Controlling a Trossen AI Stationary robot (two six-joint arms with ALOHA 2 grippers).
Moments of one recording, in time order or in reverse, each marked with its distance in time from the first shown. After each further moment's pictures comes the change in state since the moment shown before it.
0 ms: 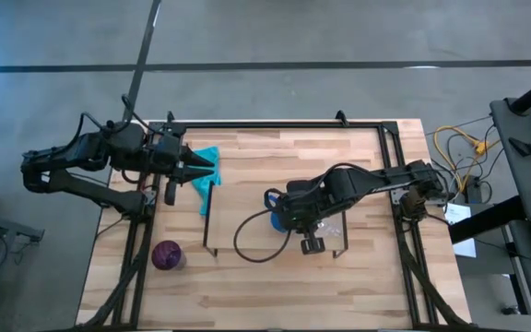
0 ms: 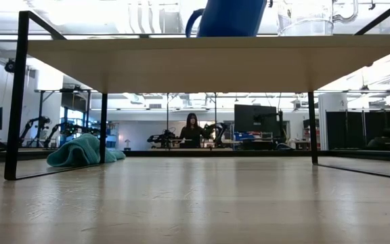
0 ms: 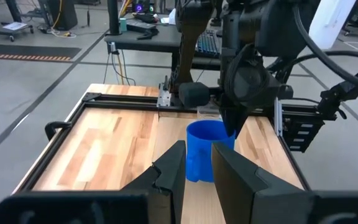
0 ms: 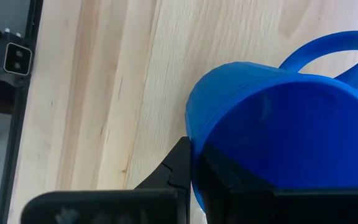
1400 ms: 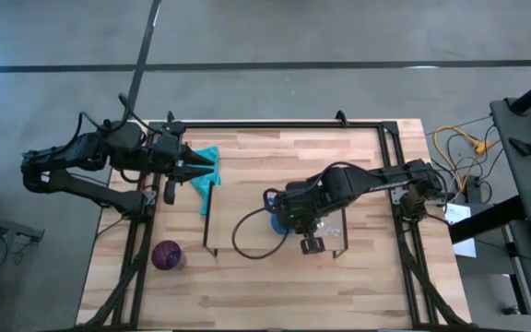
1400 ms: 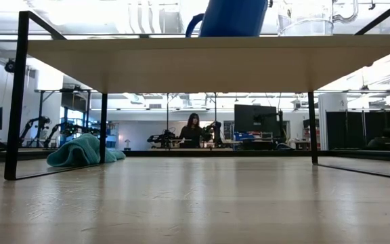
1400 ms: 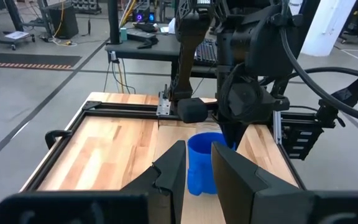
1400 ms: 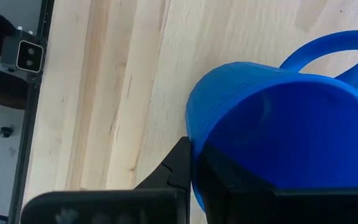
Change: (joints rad) left arm 0.000 -0.003 0.003 0.030 0.000 0.003; right arm -0.018 0.000 -0.026 0.016 -0.061 -0.008
